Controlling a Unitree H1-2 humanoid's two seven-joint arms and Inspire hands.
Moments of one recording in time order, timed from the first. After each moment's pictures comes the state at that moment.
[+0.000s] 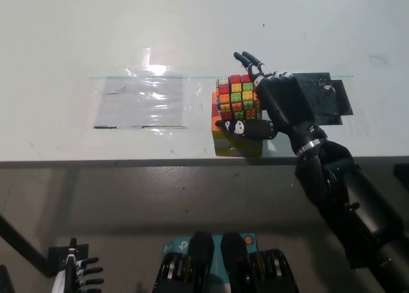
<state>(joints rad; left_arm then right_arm) -0.13 0.12 0.18 0.66 -0.04 0.02 0.15 -0.69 -0.22 0.46 0.40 -0.78 0.01 -0.14</state>
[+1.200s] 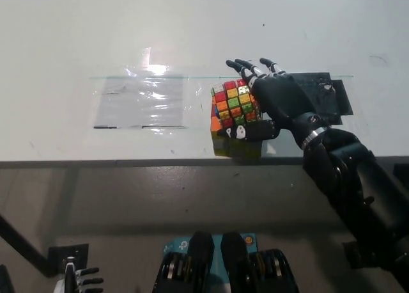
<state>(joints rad) -0.10 0.11 0.19 0.67 -0.05 0.01 0.16 -0.72 -0.27 0.48 0.27 -0.77 0.07 0.13</state>
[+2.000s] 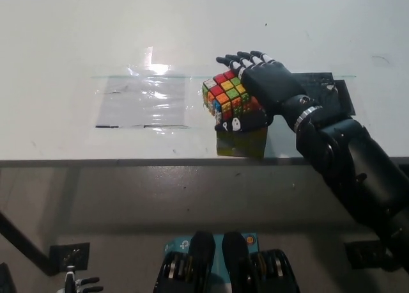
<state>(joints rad) -0.08 0.10 0.19 0.67 -0.05 0.00 0.17 -0.83 -0.28 0.51 0.33 -0.80 0.09 0.23</state>
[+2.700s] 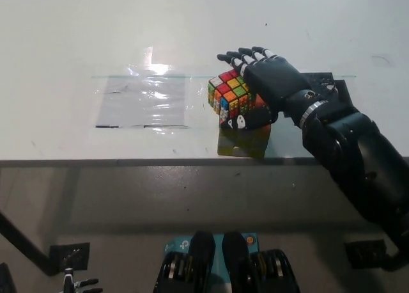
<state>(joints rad) -0.08 0.08 0.23 0.69 -0.06 -0.02 0.17 -0.82 -0.31 0.51 0.22 -0.80 0.09 0.30</state>
